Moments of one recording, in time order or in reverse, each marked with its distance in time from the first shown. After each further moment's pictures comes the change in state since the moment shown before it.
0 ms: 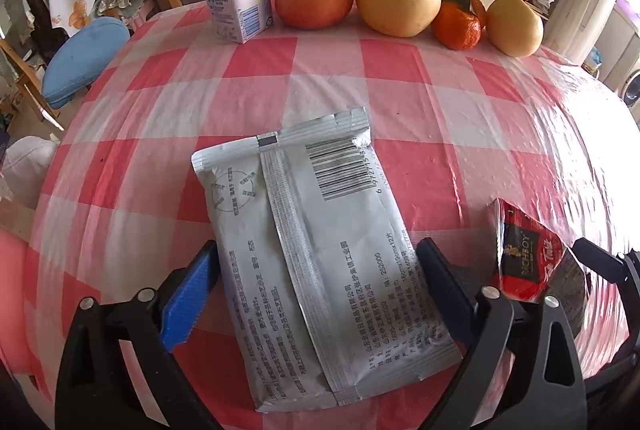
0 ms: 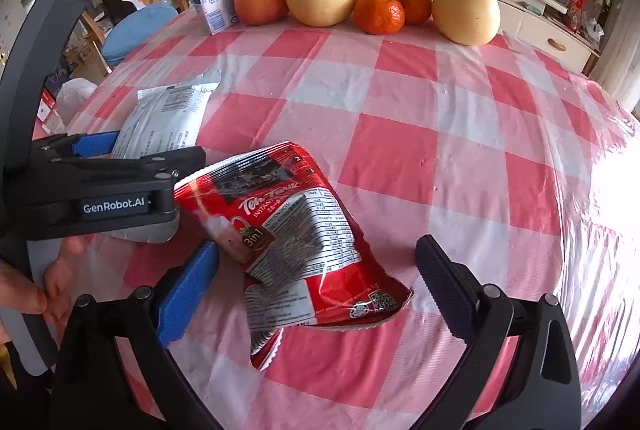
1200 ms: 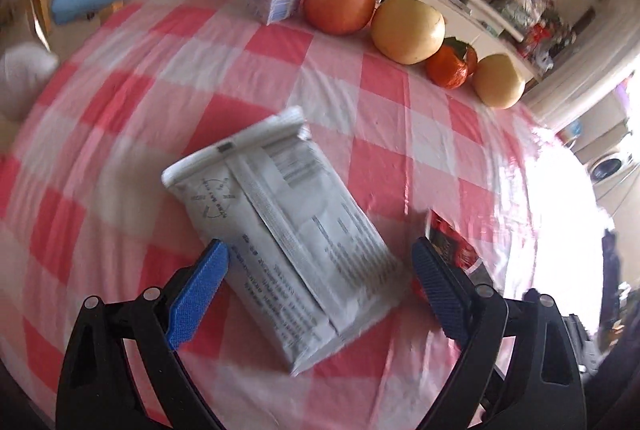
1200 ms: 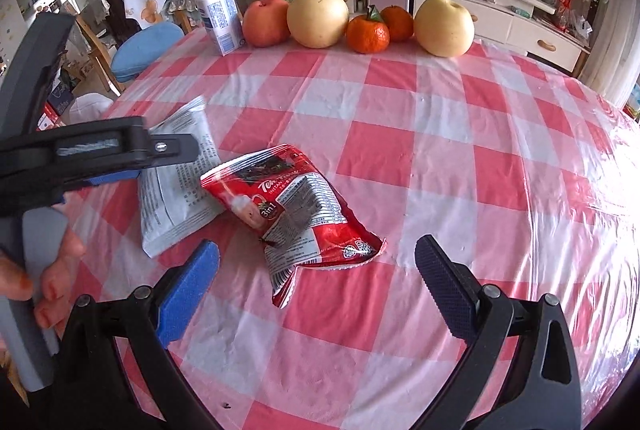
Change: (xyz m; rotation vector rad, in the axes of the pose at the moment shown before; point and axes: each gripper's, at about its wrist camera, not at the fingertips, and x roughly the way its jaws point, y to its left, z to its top) left arm -0.027 0.014 -0.007 -0.241 0.032 -0.157; right arm -0.042 0.003 -0.014 0.024 -0.046 0.011
